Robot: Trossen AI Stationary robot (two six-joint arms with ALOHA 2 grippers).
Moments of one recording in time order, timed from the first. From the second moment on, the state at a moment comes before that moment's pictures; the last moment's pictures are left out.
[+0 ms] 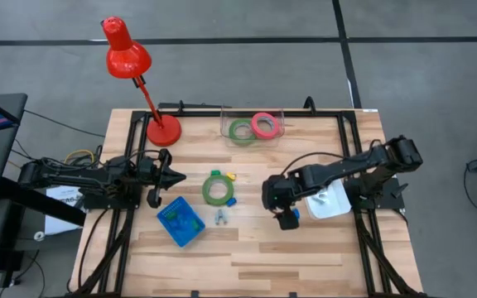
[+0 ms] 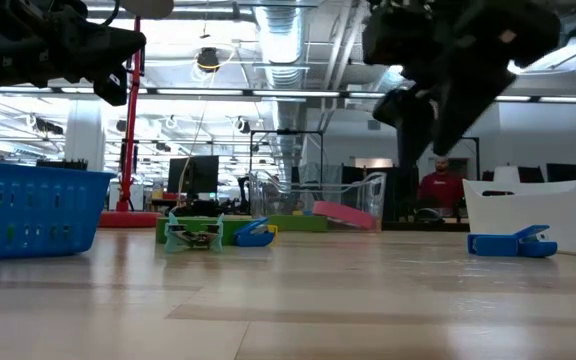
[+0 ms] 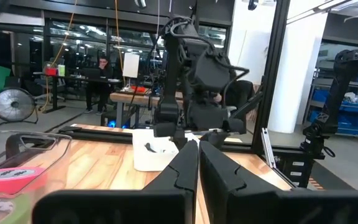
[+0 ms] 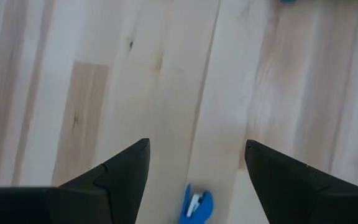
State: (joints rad) left arm 0.02 0.39 0.01 0.56 0.04 -0.12; right arm 0.20 1.62 1.09 -0.66 -0.09 0.04
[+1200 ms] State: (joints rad) left arm 0.02 0.39 0.01 0.57 0.04 -0.12; right arm 0.26 1.62 0.91 -0.63 0.02 0.20
